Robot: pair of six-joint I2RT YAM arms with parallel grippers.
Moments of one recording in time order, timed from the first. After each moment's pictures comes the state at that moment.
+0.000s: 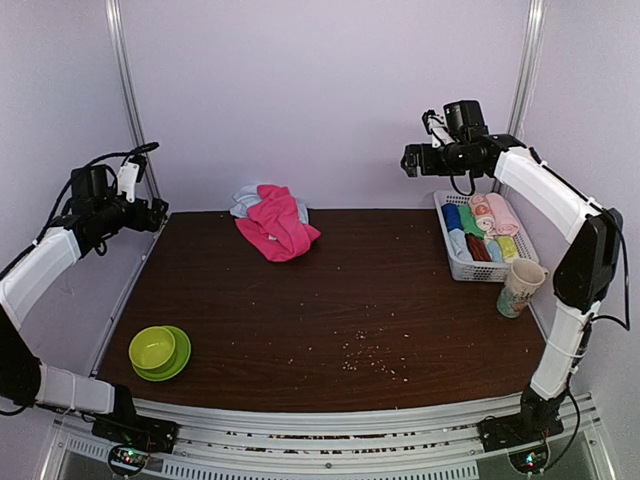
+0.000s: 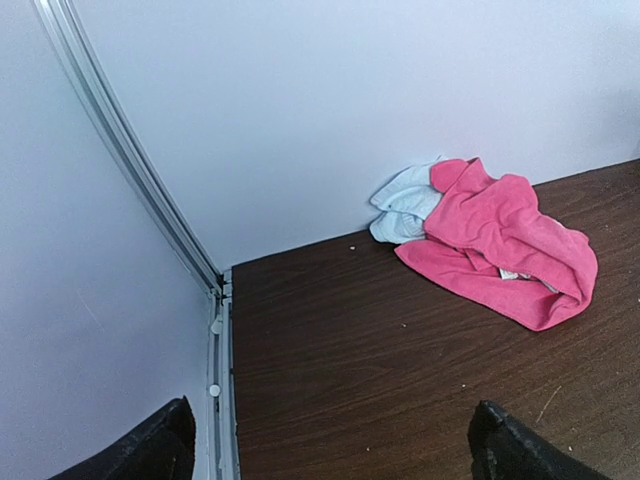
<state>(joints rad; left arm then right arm) 0.03 1.21 1.05 -0.21 0.13 0.24 0.34 1.85 1.94 -0.60 0.05 0.12</state>
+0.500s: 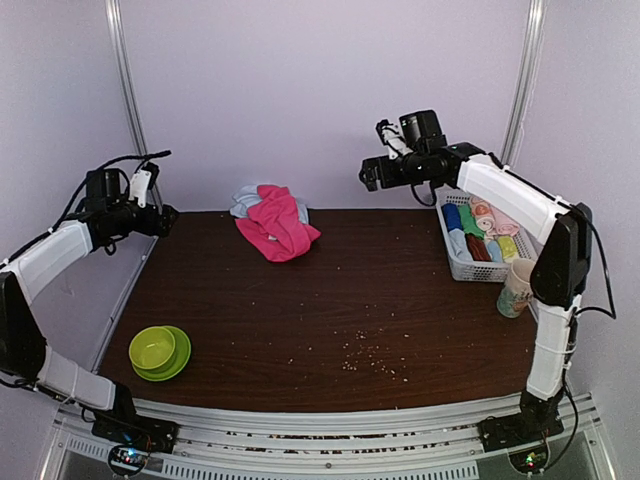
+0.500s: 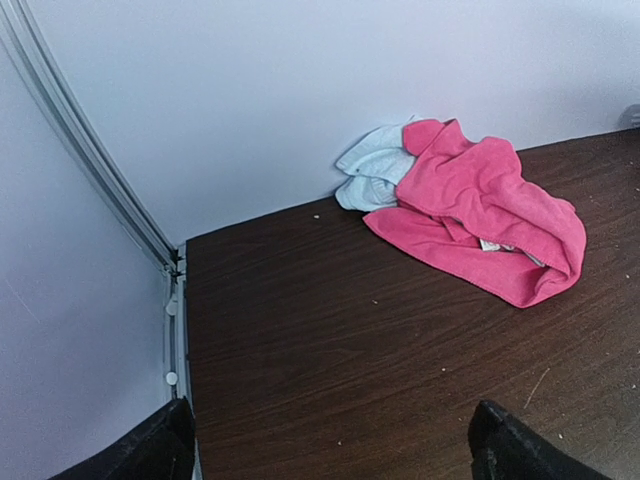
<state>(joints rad) 0.03 1.33 1.07 -0.20 0.19 0.23 0.49 1.96 1.99 -0.53 0.06 0.08</state>
